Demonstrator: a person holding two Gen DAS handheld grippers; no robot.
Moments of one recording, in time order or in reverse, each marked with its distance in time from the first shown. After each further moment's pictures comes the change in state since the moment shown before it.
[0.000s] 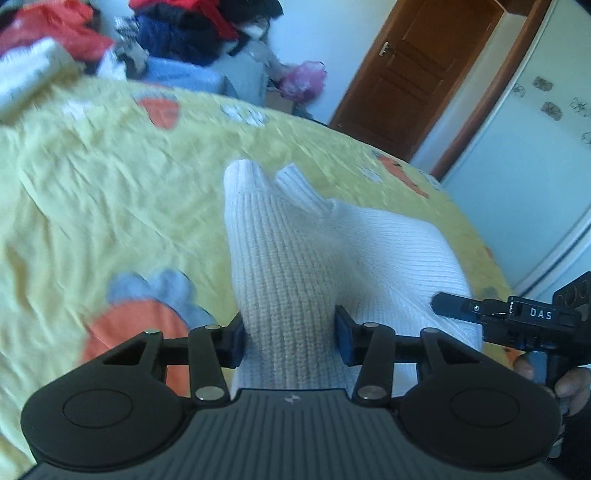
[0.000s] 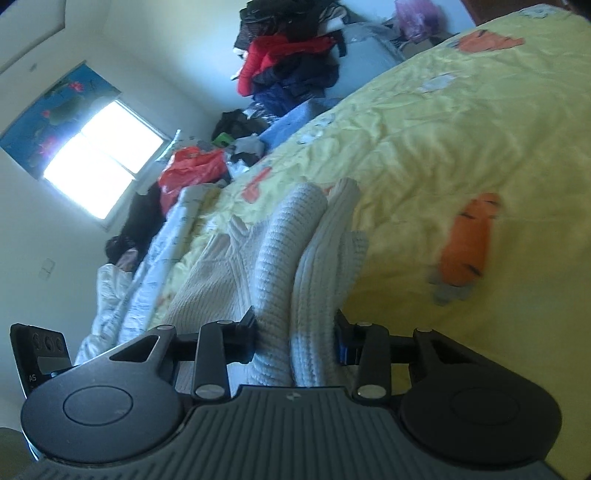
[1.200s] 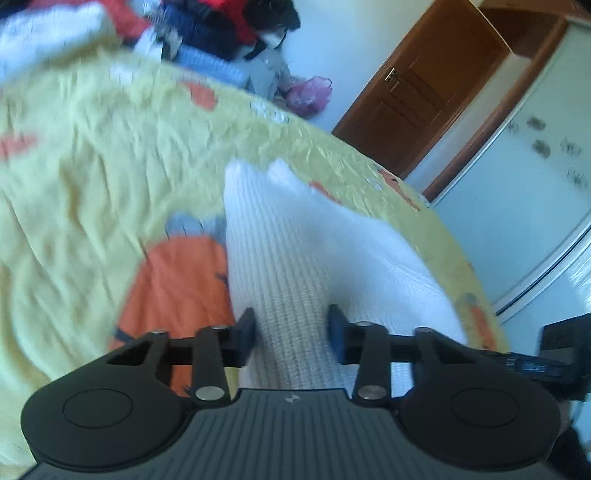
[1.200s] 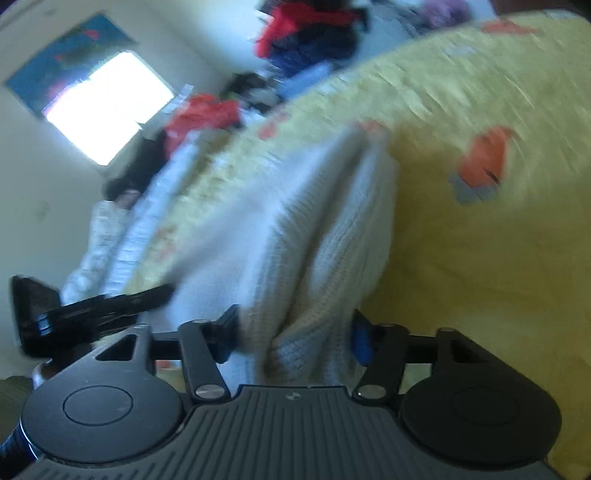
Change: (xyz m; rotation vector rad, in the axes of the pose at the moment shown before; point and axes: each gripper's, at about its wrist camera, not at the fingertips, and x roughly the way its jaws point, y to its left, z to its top) left arm -0.048 0.056 -0.056 -0.103 -0.051 -0.088; right arm -0.020 0.037 -0.079 -0.139 0.085 -0.027
